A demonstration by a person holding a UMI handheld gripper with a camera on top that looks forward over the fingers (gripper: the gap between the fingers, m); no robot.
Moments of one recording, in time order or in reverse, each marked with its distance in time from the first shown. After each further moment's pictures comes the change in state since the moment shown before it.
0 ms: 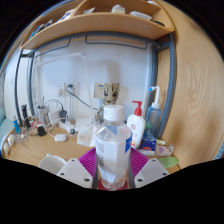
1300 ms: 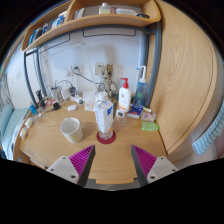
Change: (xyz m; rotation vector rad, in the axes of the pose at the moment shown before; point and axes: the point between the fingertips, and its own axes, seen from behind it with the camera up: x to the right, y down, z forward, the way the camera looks) arm 0.046 0.045 -0.199 -0.350 -0.083 0.029
